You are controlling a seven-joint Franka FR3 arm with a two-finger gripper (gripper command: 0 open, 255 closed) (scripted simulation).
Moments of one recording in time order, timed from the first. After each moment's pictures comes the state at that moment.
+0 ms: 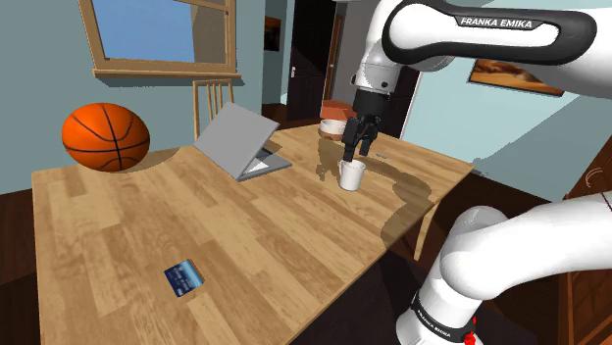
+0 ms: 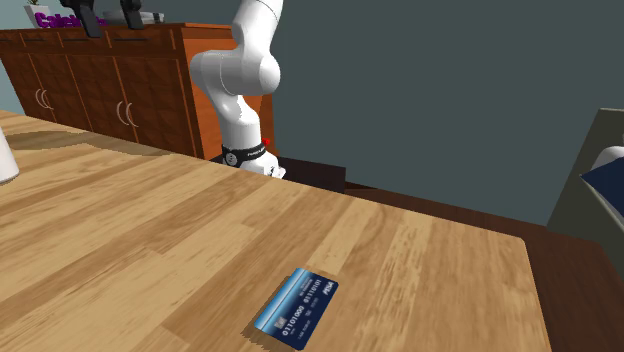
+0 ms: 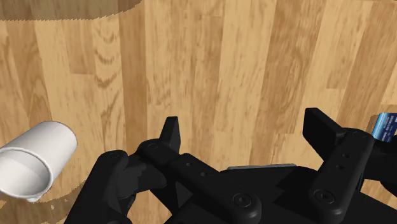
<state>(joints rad) -0.01 -0.78 -0.02 -2.38 0.09 1.58 -0.08</state>
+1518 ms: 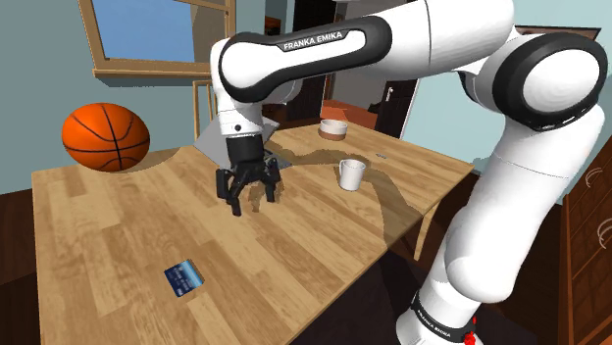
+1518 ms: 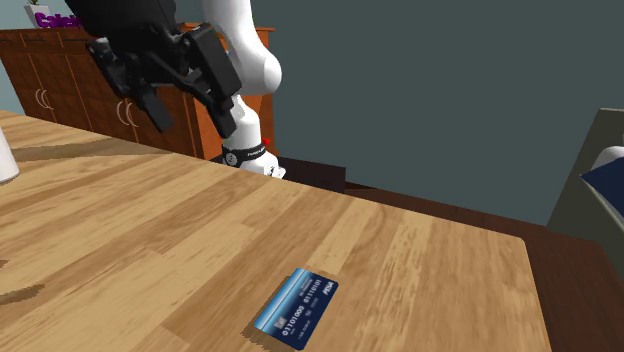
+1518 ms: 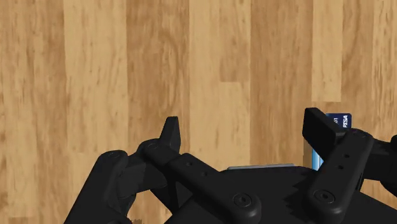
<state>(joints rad) 0.11 -0.02 0.33 -1.94 0.21 1.63 0.41</state>
